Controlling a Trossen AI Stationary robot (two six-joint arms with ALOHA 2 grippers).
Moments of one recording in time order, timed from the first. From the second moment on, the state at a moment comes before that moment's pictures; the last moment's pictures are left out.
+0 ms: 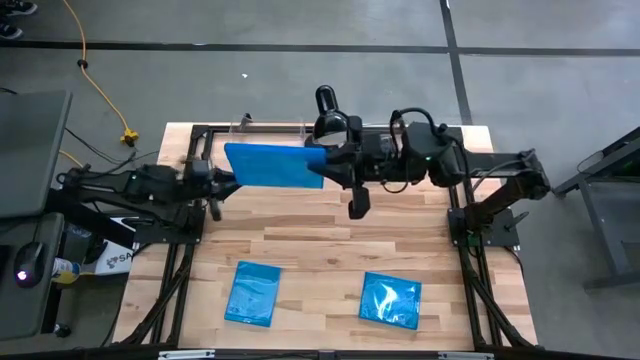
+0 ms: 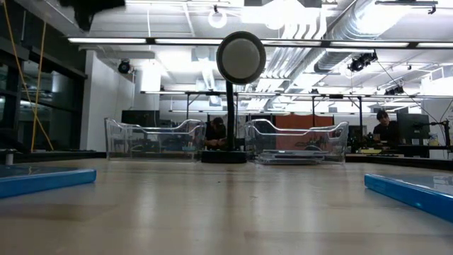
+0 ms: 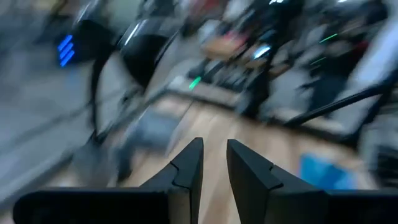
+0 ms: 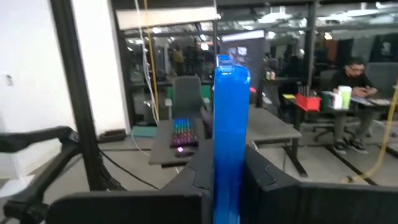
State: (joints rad) left arm -0.17 0.39 0.60 -0.28 -0.46 -0.20; right arm 0.09 1.53 1.73 -0.07 0.06 0.05
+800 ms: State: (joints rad) left arm -0.17 0.30 0.60 0.05 -0.19 0.04; right arm 0.08 1.62 1.73 -0.08 0.04 0.10
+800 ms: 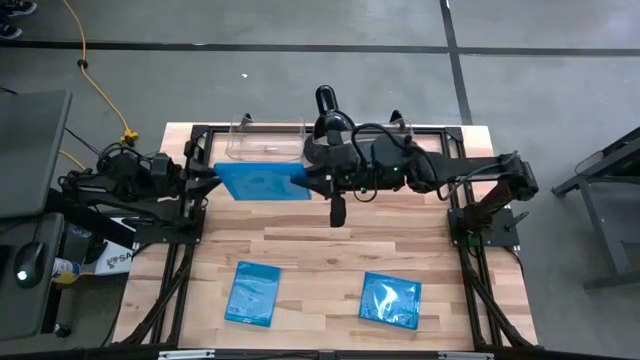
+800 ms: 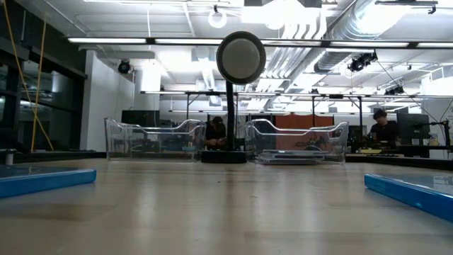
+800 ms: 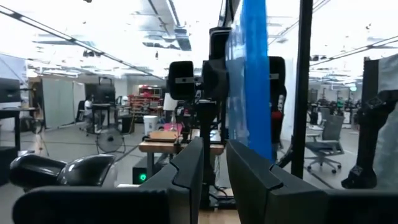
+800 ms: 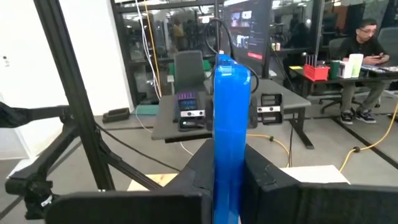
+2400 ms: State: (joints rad) left arm -0.17 0.37 0.60 0.05 -0.23 -0.06; right arm 0.04 1.65 1.73 -0.05 0.01 0.11
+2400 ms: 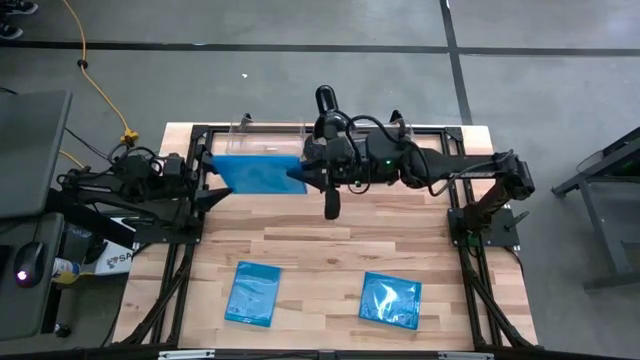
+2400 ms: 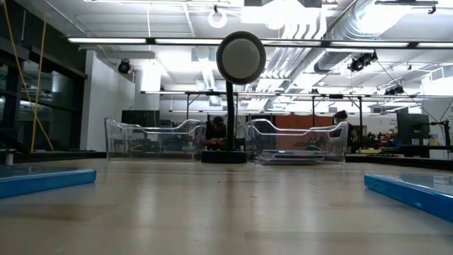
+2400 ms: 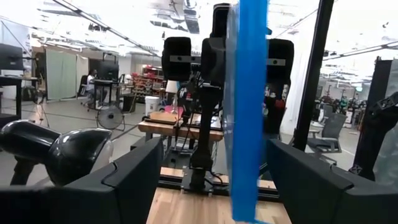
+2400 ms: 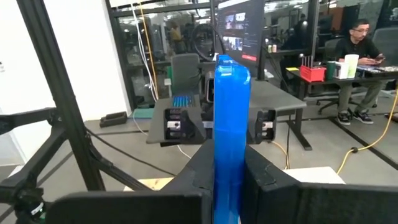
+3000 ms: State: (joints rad) left arm -0.17 0.39 0.60 0.05 -0.19 -0.08; right arm 0.03 1.65 1.73 -0.05 0.01 0.11
